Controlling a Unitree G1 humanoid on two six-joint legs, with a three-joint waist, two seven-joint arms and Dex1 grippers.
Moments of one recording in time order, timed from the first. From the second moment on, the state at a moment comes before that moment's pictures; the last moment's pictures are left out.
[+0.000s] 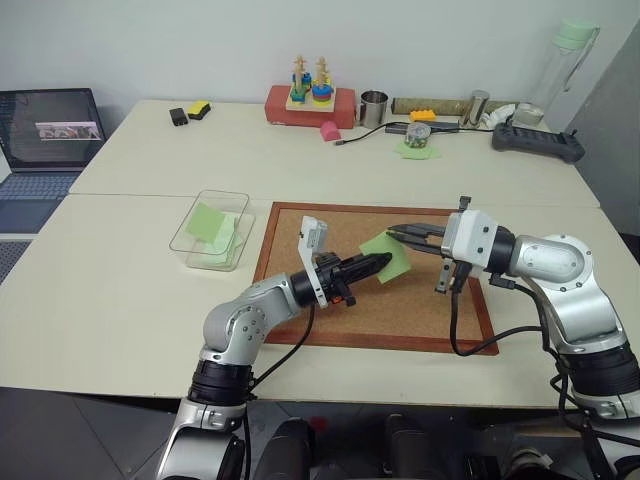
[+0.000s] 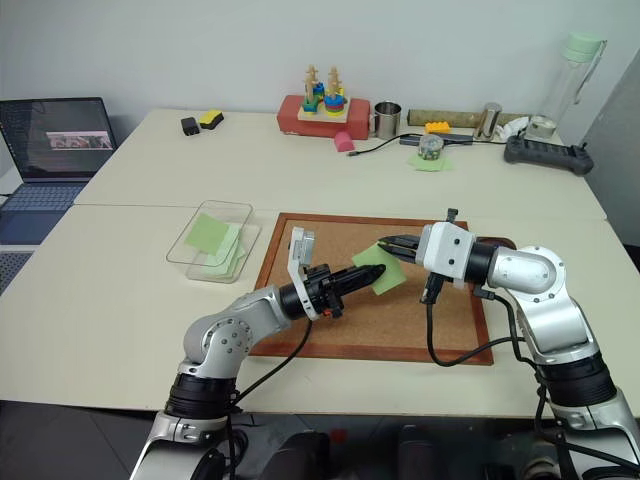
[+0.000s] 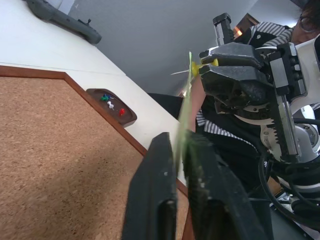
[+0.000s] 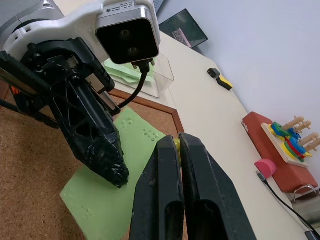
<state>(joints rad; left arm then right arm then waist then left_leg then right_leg) -0.45 0.16 -0.04 -0.04 -0.75 0.75 -0.76 -0.48 -0.64 0.10 -0.20 0.15 -0.02 0.95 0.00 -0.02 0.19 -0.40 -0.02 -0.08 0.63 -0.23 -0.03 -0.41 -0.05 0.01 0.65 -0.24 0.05</state>
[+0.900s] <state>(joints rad) -0.43 0.13 -0.03 0.00 -0.68 0.72 -0.69 -0.40 -0.72 -0.11 0.05 0.20 0.42 0.63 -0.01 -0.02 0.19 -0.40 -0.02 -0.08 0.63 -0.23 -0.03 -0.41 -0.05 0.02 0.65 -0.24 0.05</state>
